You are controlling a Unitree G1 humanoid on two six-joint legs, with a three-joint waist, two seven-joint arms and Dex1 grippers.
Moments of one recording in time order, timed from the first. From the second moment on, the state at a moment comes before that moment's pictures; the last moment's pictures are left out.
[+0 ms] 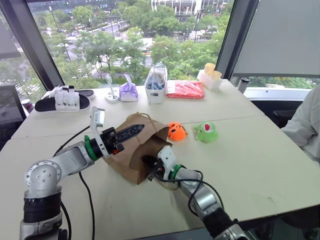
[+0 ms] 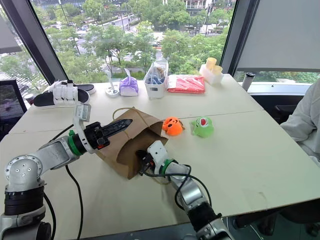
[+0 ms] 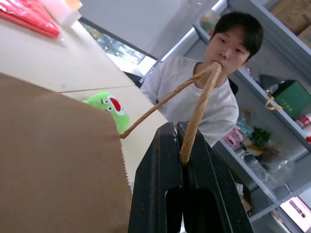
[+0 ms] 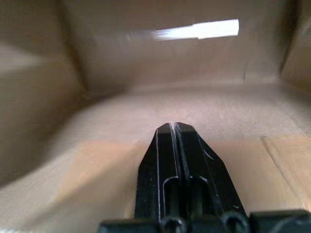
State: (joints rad) left arm -0.44 0.50 0.33 -0.24 -1.45 1.08 -0.29; right arm -0.31 -0.09 0.32 0.03 0.07 0.15 0.57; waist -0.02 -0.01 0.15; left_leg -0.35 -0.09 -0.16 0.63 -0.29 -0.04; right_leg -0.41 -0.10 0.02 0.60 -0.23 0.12
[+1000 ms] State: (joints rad) left arm -0.47 0.57 0.27 -0.18 -1.30 1.05 -0.39; right arm -0.92 -0.18 0.01 0.90 0.10 0.17 0.38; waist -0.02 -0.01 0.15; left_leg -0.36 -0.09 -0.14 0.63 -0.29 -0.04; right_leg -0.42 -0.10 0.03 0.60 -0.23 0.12
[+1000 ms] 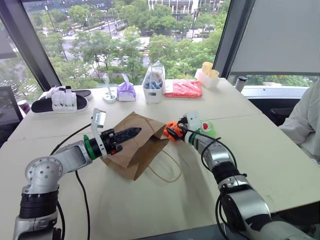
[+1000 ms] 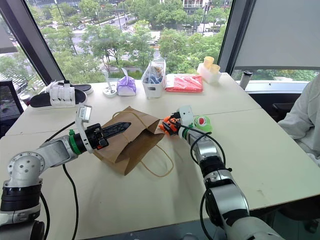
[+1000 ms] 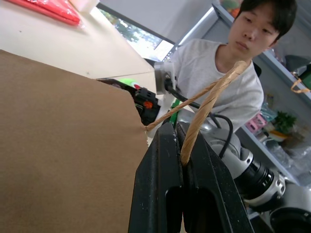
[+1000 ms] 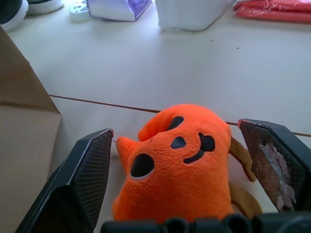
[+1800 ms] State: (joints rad) left arm -0.57 0.58 0.25 -0.14 -1.25 1.04 -0.49; right arm -0.61 -0.44 -0.01 0.05 0.25 0.40 0.64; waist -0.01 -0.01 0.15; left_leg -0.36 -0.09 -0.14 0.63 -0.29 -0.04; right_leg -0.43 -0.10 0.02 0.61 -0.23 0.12
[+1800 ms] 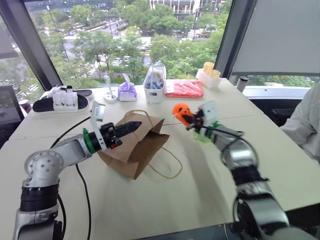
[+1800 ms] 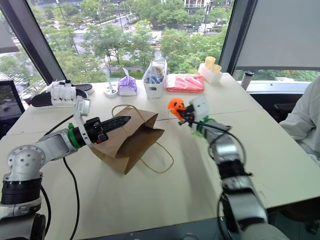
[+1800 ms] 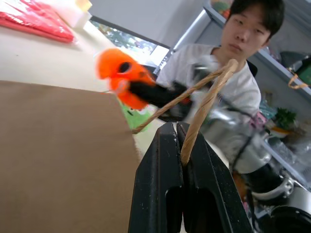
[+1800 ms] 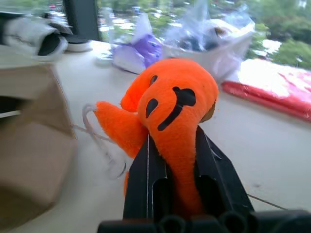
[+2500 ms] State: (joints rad) left arm -0.63 0.58 0.20 -0.10 -1.18 1.06 -0.61; right arm -0.64 -0.43 0.30 0.01 0.20 0.45 0.82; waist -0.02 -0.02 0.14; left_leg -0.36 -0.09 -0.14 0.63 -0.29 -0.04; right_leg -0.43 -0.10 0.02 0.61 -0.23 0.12
